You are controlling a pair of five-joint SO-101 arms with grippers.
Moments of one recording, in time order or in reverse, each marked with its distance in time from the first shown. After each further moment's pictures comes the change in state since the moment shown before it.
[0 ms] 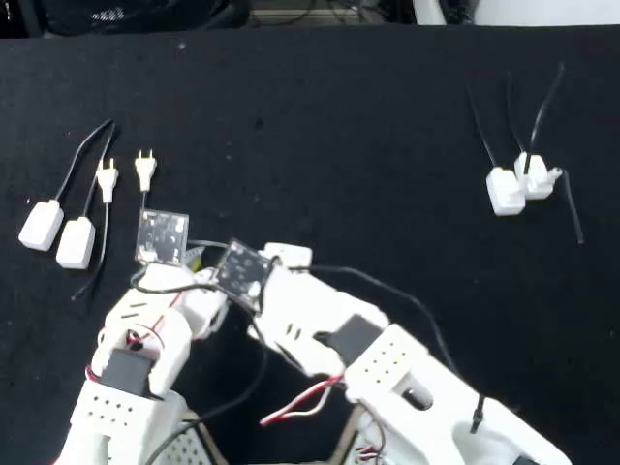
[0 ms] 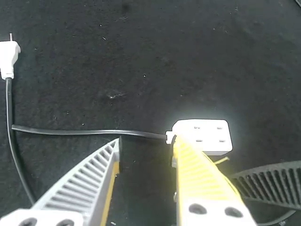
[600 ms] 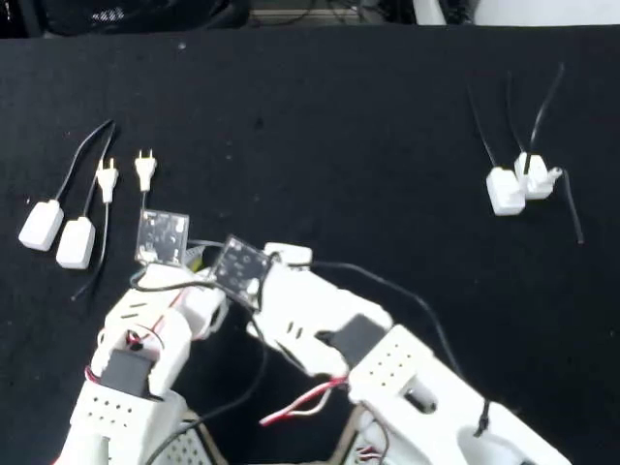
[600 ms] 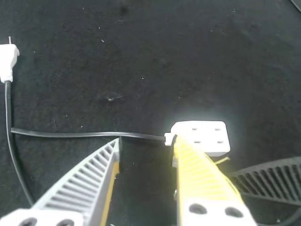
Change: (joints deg) left arm 0.2 -0.4 0.0 0.0 -0.3; right arm -0.1 -4.2 -2.0 4.0 0.1
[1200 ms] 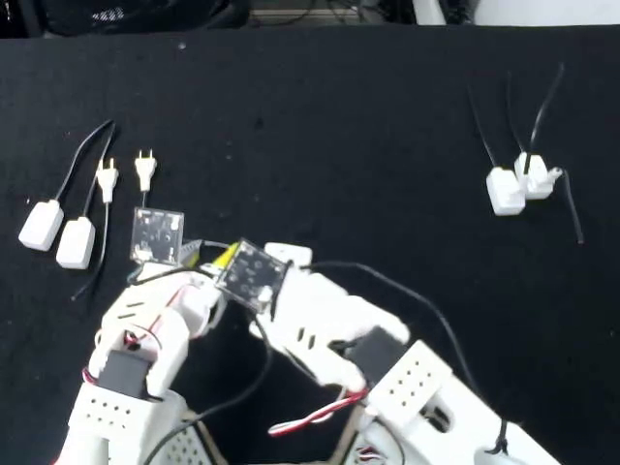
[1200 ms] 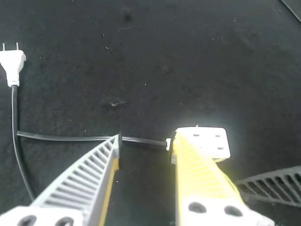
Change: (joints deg) left arm -0.3 -0.4 -0.2 -0.5 -0.1; right arm -0.1 -9.0 0.7 2.3 -2.5
